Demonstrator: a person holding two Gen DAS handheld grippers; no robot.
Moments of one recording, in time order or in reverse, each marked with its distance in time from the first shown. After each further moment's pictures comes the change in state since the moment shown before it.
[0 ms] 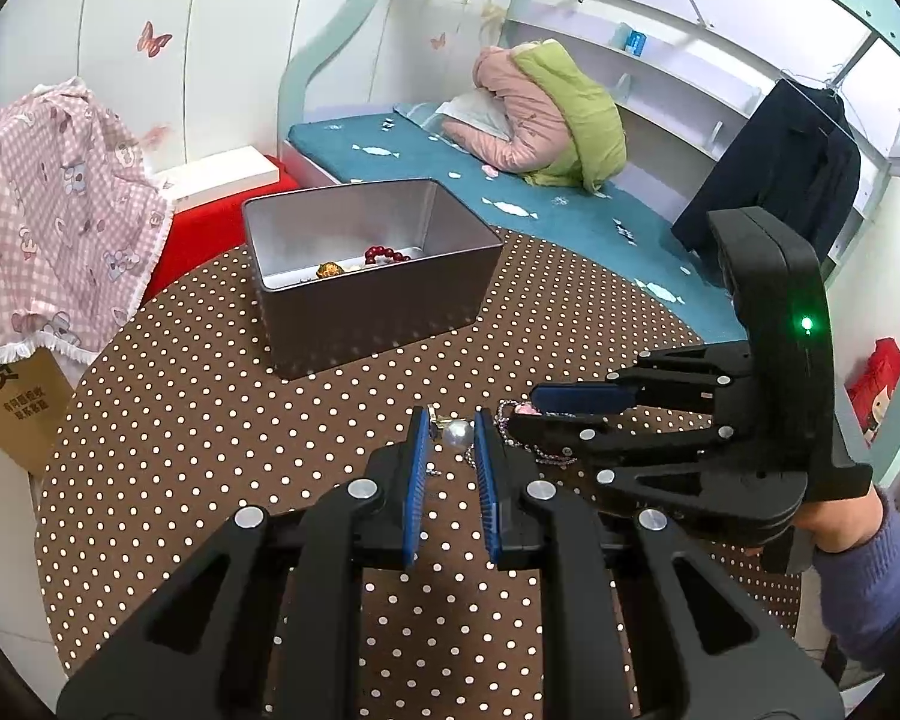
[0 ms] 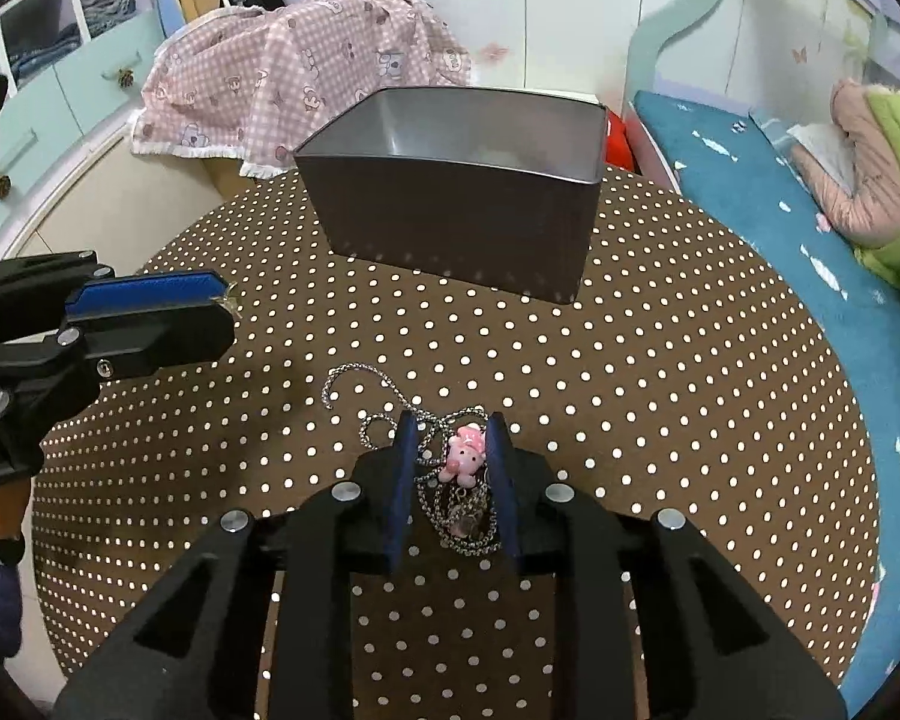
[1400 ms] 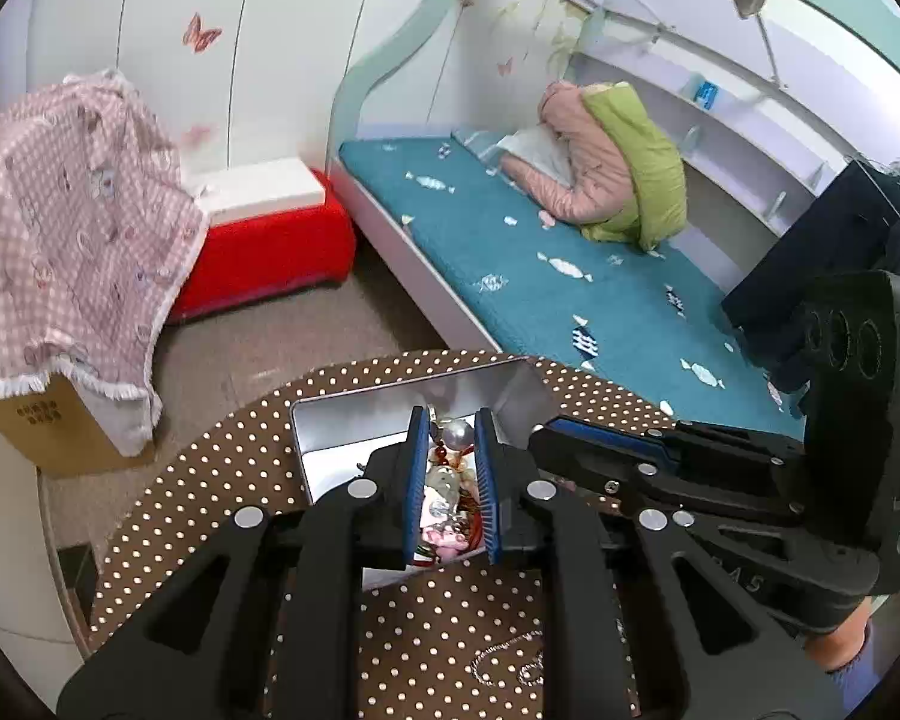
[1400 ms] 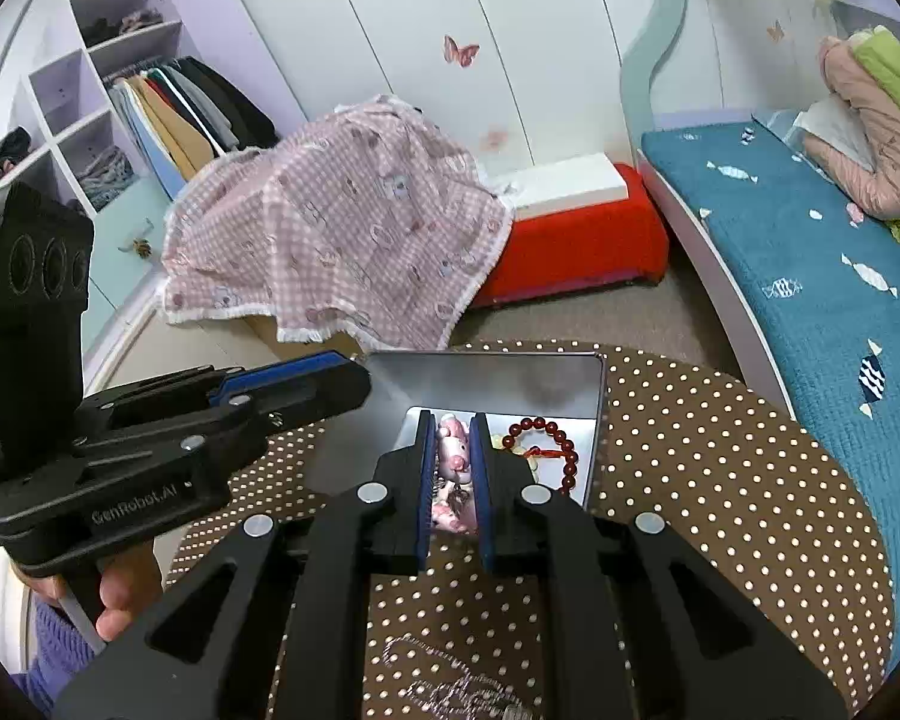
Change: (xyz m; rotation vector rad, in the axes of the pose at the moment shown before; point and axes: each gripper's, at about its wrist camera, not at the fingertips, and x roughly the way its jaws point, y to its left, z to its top) left arm 0.044 0.059 0.127 -0.131 -0.025 0.082; right arm -0.007 -0.048 0.104 0.218 -0.196 0.186
